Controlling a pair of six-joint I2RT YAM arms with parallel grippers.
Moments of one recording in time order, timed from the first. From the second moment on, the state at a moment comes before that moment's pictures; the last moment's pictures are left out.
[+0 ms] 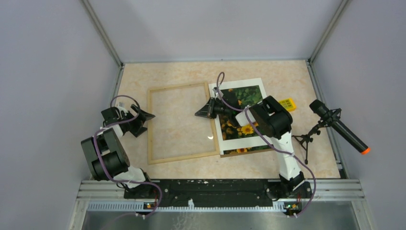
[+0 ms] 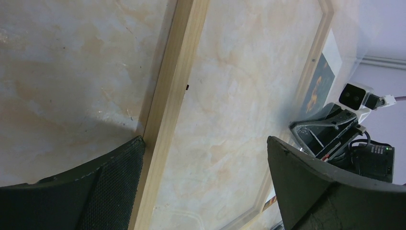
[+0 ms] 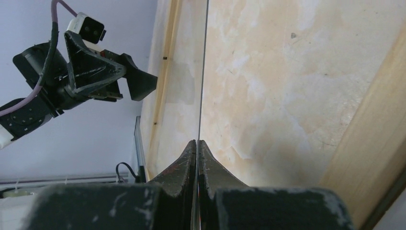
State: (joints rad) left arm 0.47 1.50 0.65 -0.06 0.73 -0.53; right arm 0.59 2.25 1.13 0.86 -0.63 1.01
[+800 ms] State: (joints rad) left arm 0.47 1.50 0.65 -0.06 0.74 -0.53; right arm 0.61 2.18 1.11 0.94 -0.68 1.03
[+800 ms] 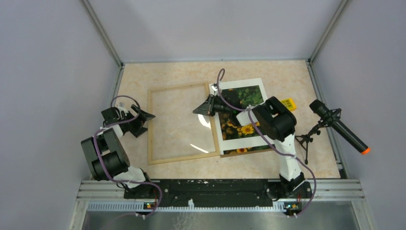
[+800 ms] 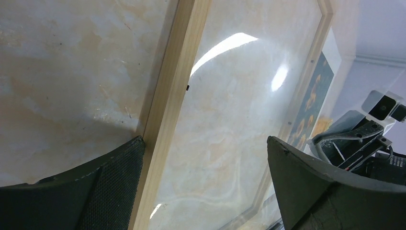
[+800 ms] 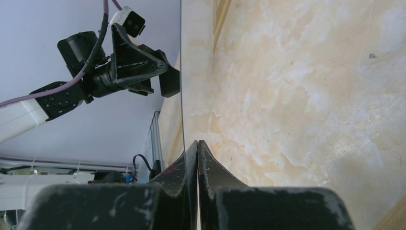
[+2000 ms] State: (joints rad) left arm 0.48 1.50 0.65 -0.06 0.73 -0.53; right arm 0.60 2.27 1.18 0.81 -0.67 1.05
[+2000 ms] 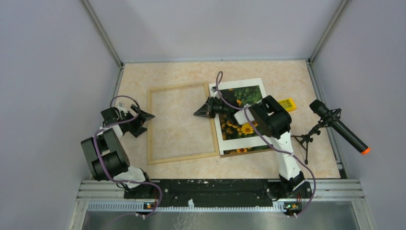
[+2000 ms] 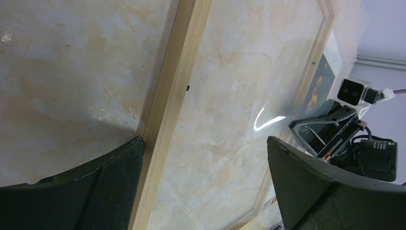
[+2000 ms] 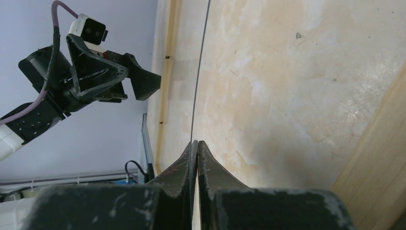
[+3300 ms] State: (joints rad) left arm 0.43 1.42 0.66 -0.19 0.62 -0.50; right arm 0.63 2.19 1.42 0.12 -0.55 0.74
